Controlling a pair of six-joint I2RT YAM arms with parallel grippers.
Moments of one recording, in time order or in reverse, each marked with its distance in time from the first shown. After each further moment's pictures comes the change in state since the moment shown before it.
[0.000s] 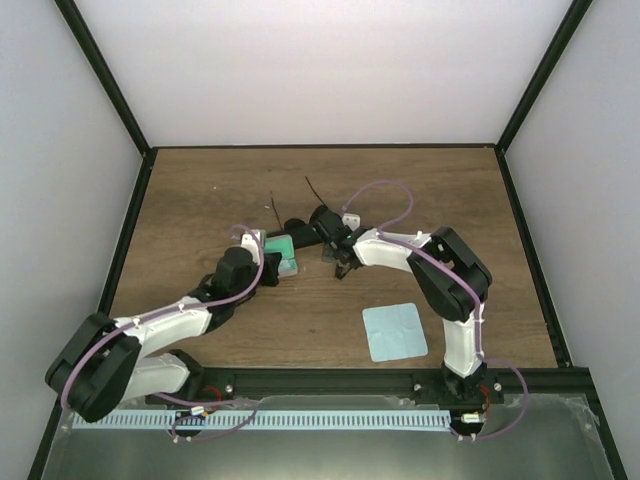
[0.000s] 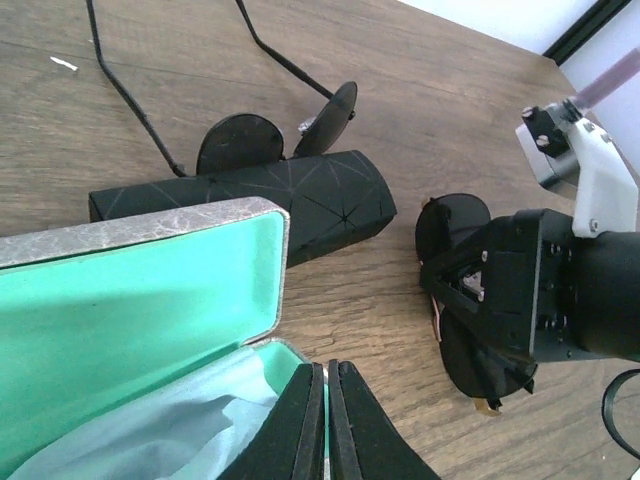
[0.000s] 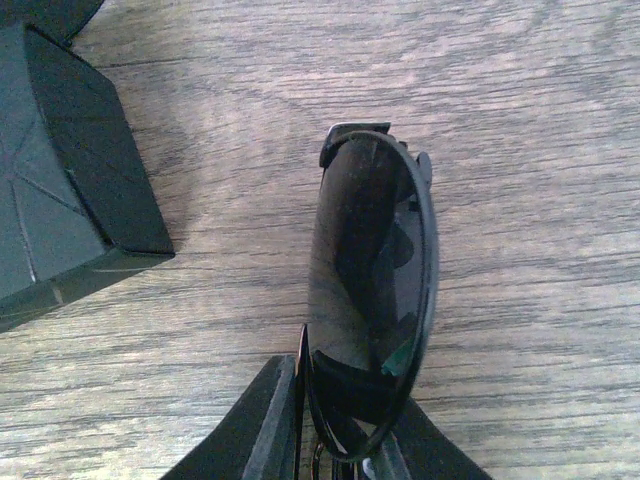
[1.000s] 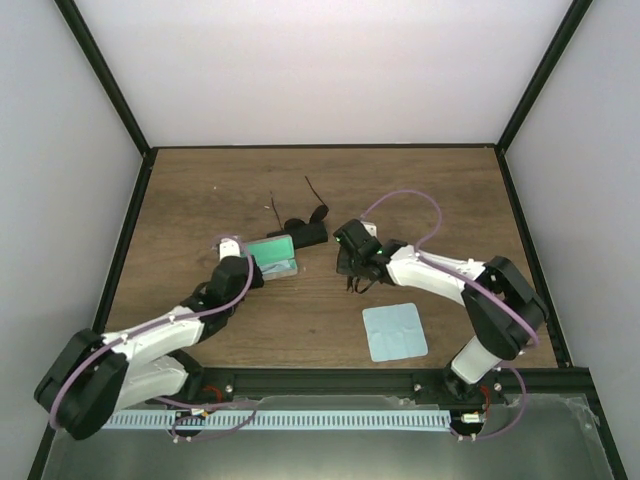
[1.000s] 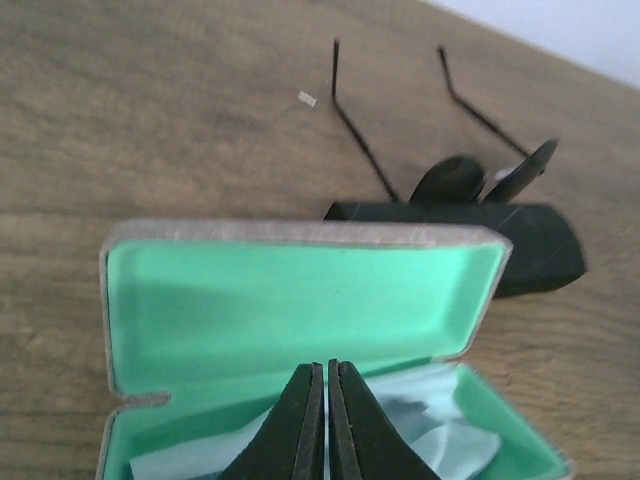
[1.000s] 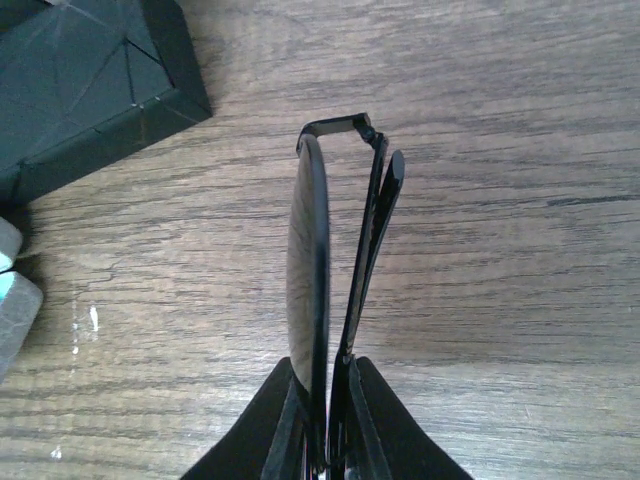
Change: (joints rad) left arm -0.003 -0.145 -0.070 -0.125 -0.339 -0.071; right arm 0.006 -0.356 -0.262 0.022 -0.113 -0.013
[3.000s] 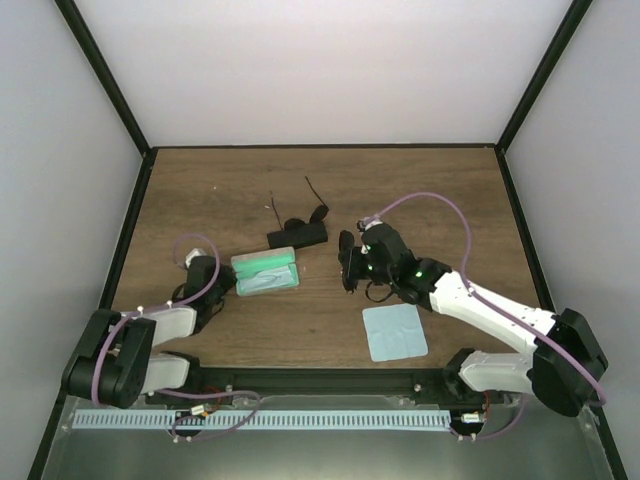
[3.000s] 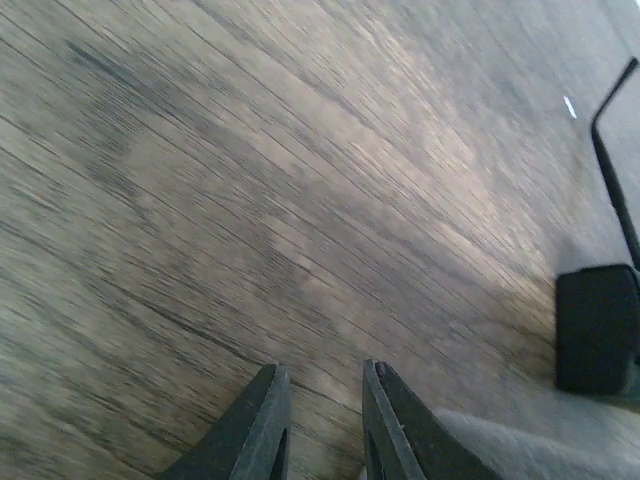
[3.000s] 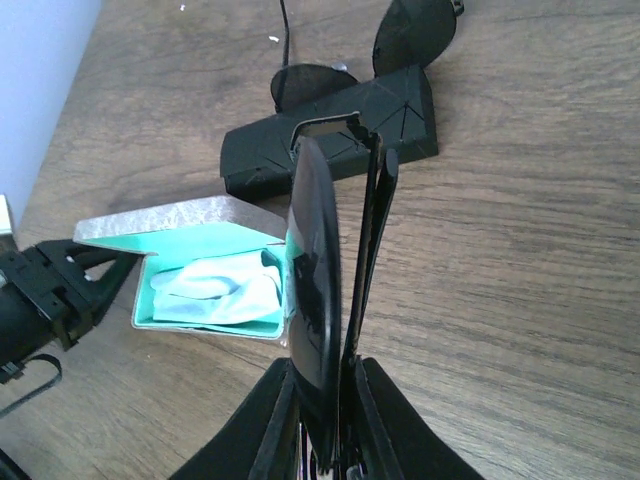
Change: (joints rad) left arm 0.389 0.204 -0.095 0.100 0.268 -0.287; right arm 0.027 -0.391 -0.159 0.130 -0.183 -0.103
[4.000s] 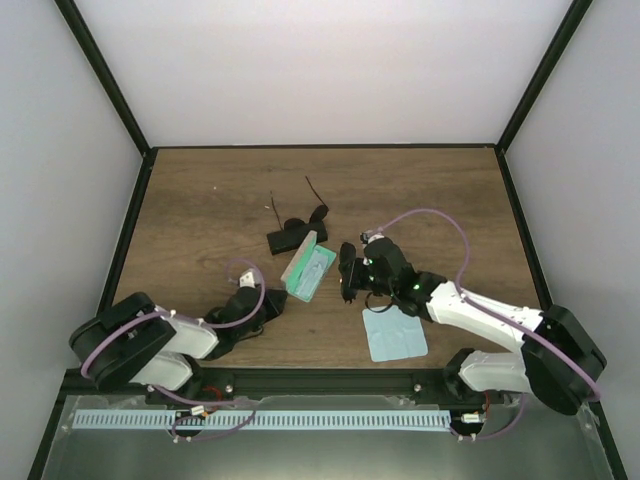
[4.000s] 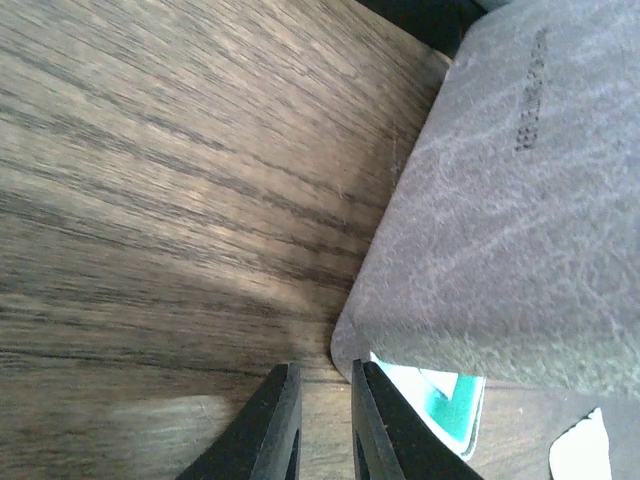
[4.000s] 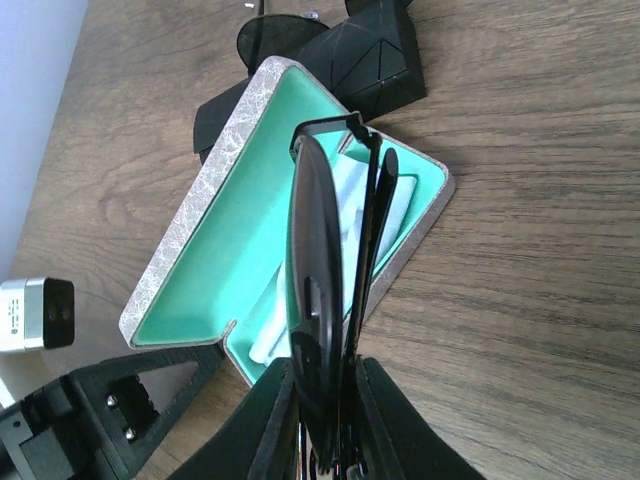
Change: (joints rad) left arm -0.571 0.121 -0.109 0.366 -0.026 -0.228; right arm 0.000 0.001 -0.151 0.171 -0.028 0.084
